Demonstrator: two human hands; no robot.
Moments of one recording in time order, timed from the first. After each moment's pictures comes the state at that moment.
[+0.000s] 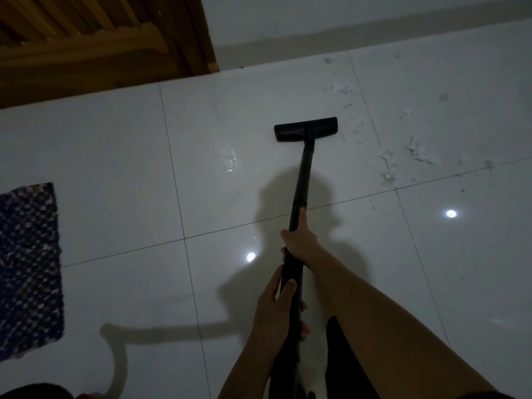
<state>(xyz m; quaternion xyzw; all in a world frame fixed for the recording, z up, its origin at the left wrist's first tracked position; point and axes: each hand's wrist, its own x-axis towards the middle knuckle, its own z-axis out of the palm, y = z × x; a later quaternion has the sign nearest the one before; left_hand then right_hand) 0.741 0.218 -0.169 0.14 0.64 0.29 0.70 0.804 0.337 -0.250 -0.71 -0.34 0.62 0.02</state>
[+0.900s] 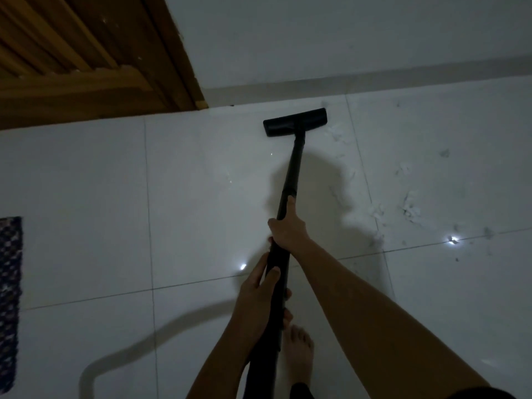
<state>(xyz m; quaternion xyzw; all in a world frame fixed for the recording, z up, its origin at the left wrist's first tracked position) 0.769 0.435 -0.174 0.10 0.62 0.34 0.70 0.827 0.557 -0.235 -0.67 -0.38 0.63 0.04</state>
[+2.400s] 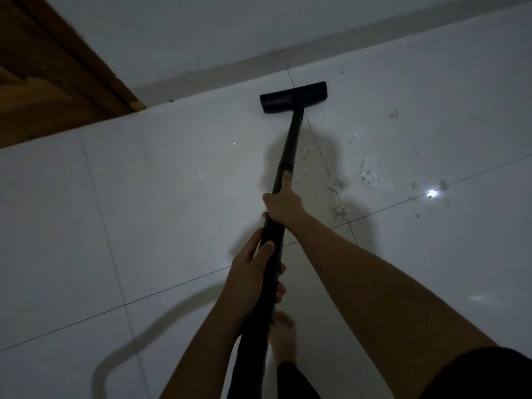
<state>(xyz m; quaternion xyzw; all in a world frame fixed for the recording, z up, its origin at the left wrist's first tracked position) 0.848 0.484 -0.158 0.15 0.60 0.28 0.73 0.927 0.594 -0.222 -0.71 -0.36 0.60 0.07</state>
